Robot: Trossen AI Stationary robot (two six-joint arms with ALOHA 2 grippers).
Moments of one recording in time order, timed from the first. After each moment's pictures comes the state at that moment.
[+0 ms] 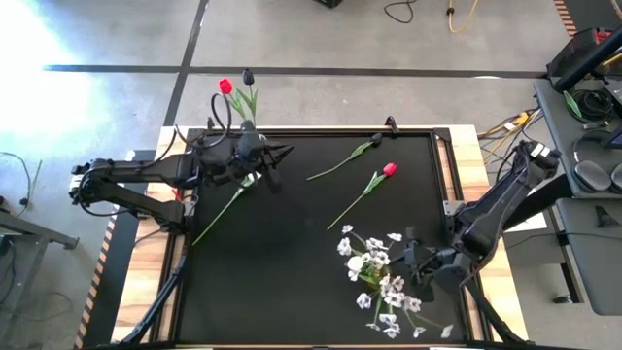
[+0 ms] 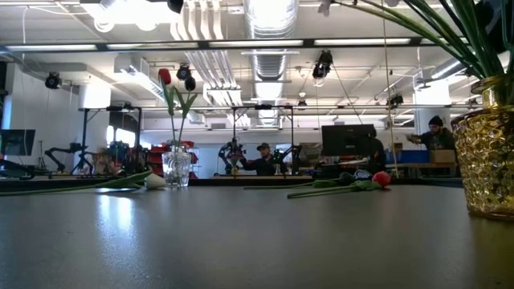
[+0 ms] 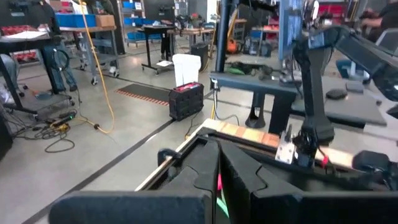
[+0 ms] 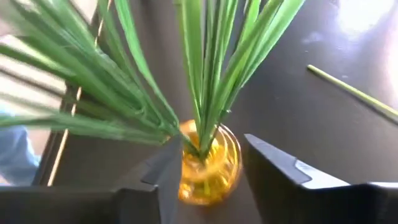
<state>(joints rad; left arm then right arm) 0.05 1.16 1.10 -0.03 -0.42 -0.07 0.85 1.15 0.75 -0.49 0.52 0.67</state>
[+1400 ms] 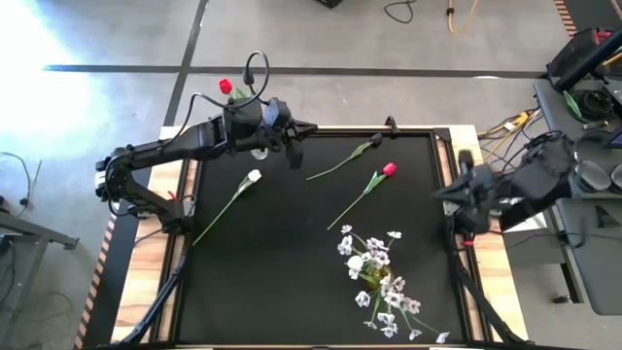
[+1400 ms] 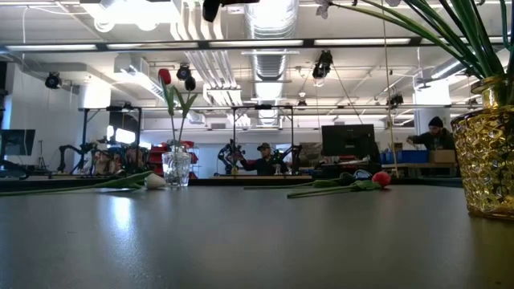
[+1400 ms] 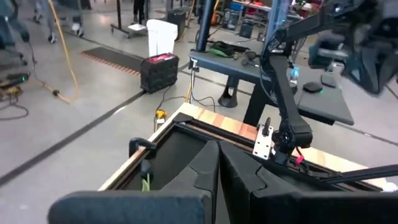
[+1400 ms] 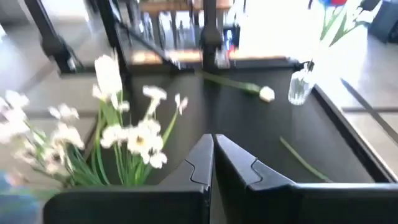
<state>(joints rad) 0.25 1.42 1.46 -0.25 -0.09 -0.18 0.68 0.57 1.14 -0.94 0.58 0.30</state>
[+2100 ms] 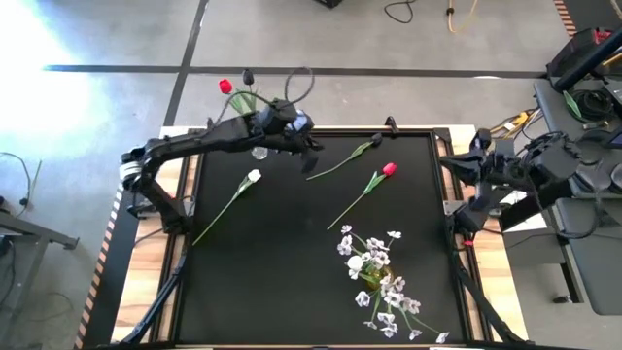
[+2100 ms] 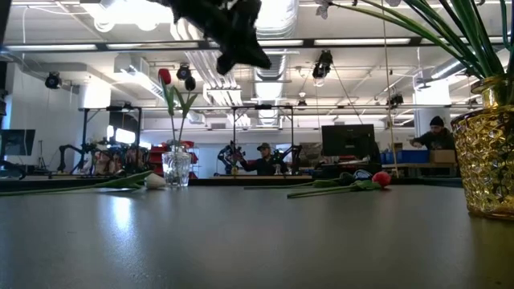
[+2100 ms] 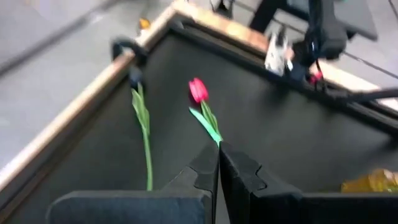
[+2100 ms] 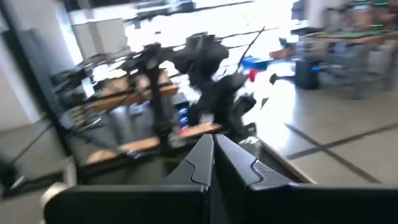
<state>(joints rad) 0.38 1.63 1.46 -0.40 0.14 -0.18 0.65 0.60 1.13 -0.61 0.92 0.22</state>
